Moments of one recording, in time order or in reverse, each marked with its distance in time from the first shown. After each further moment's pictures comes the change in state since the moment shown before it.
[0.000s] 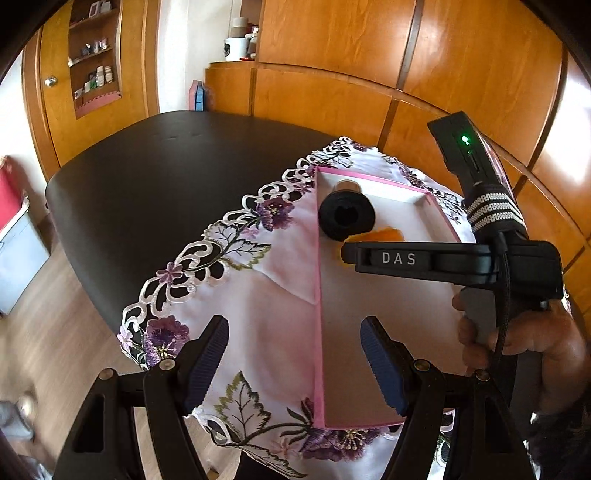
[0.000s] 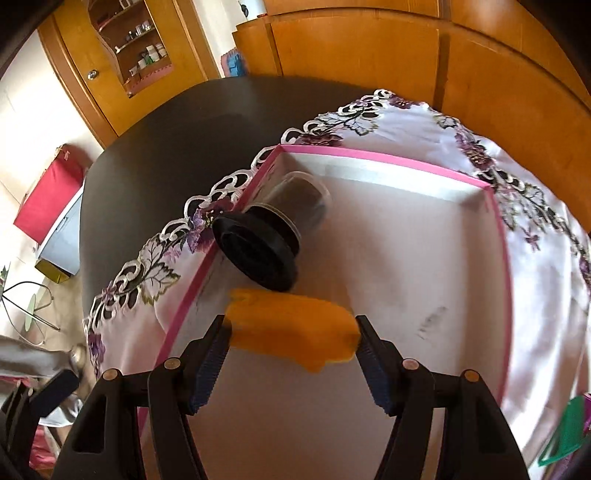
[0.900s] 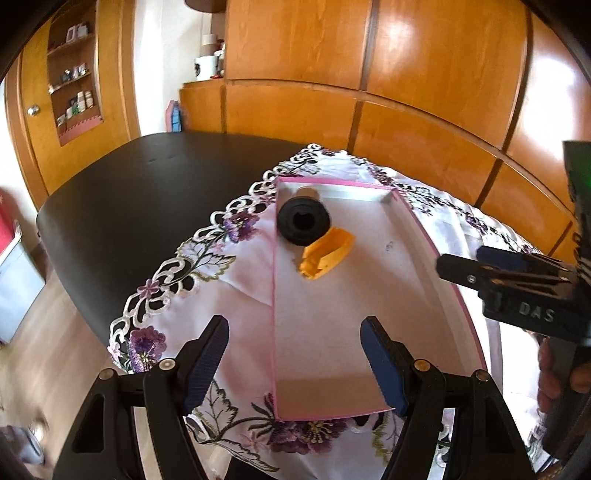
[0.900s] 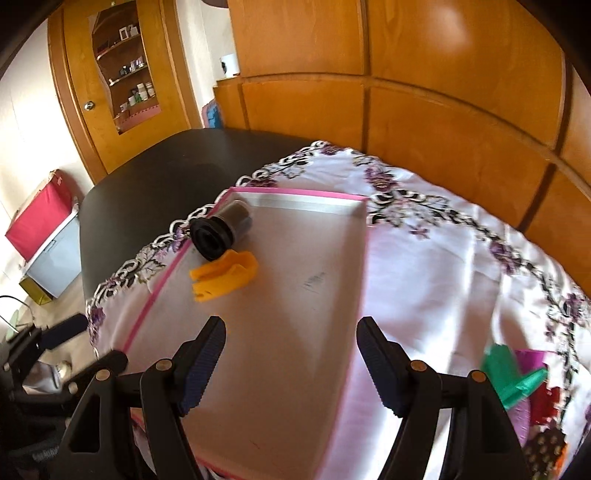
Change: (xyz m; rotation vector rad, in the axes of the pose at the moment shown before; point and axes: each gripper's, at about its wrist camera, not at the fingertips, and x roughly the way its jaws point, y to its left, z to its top) left arm -0.017 -0.038 -0.004 0.109 -0.043 -0.034; right arm -0.116 -0.047 -0.068 0.002 -0.206 -0.139
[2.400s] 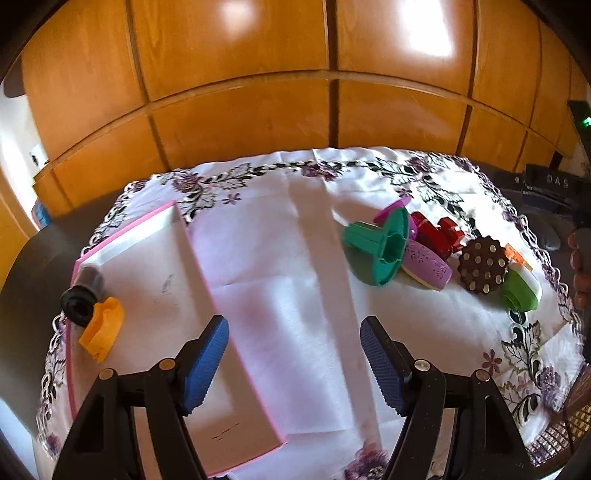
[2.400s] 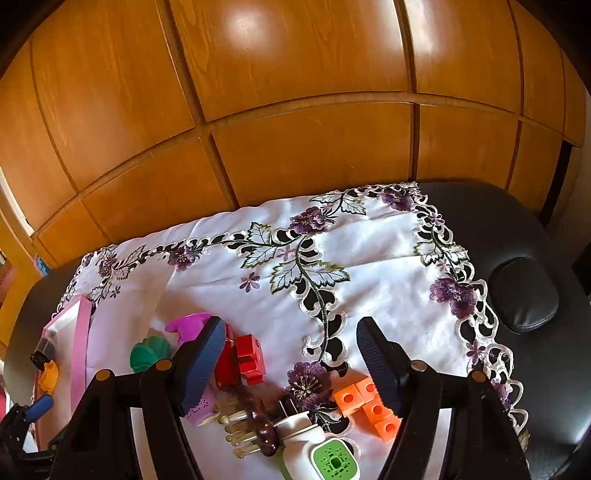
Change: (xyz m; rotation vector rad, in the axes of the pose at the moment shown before) left arm 0.035 -0.209 0.004 0.471 0.061 -0.238; right arm -0.136 -0.274 -0.112 0.653 -0.161 -0.422
